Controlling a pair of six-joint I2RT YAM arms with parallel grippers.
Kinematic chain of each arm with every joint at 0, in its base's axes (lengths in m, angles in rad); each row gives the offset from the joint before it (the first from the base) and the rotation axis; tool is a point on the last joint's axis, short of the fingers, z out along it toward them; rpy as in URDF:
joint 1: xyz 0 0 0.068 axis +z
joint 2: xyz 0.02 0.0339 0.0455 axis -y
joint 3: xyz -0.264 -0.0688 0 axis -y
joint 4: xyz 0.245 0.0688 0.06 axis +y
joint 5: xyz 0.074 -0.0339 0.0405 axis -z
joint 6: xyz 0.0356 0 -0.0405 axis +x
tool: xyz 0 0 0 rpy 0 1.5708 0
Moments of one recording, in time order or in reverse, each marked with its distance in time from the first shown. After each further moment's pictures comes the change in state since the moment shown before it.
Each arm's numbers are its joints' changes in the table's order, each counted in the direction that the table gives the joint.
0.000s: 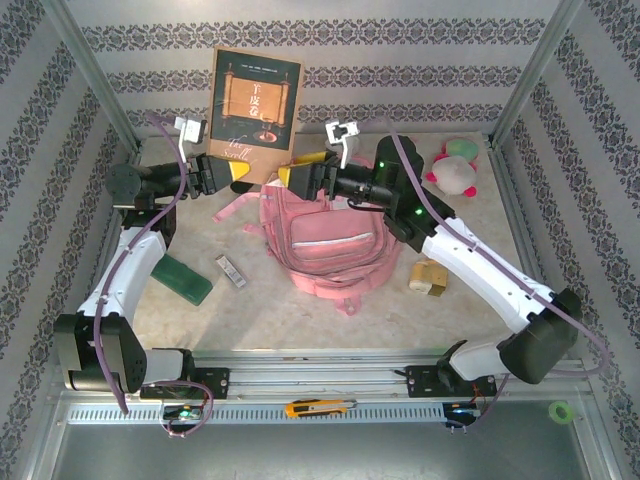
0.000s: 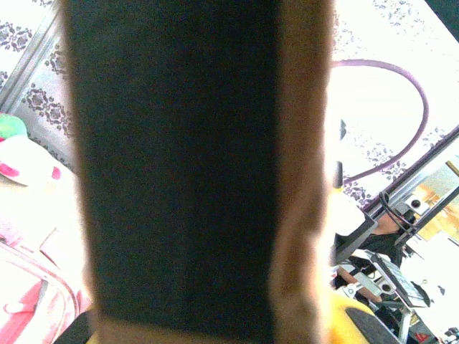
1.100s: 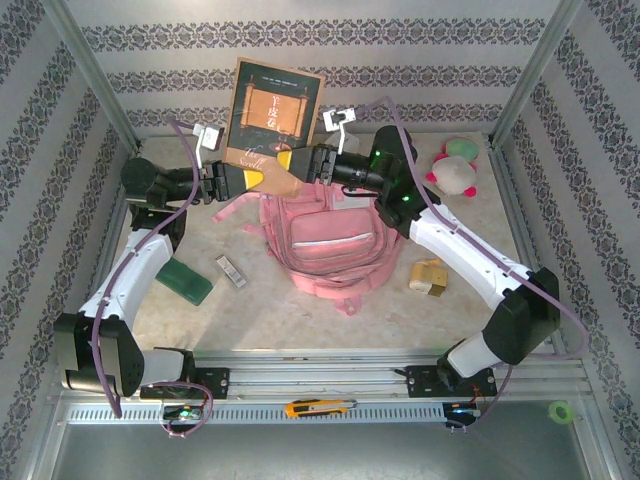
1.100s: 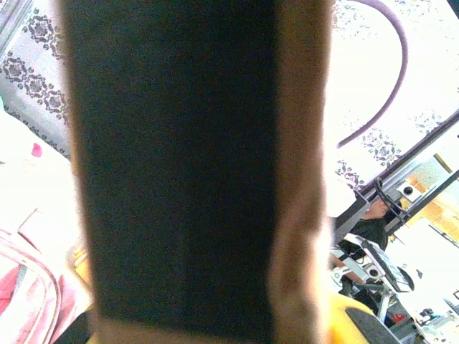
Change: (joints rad) left arm -0.076 0.007 -0.019 0.159 -0.007 0.134; right arm -0.051 -0.108 0.013 -0.209 -0.148 0.198
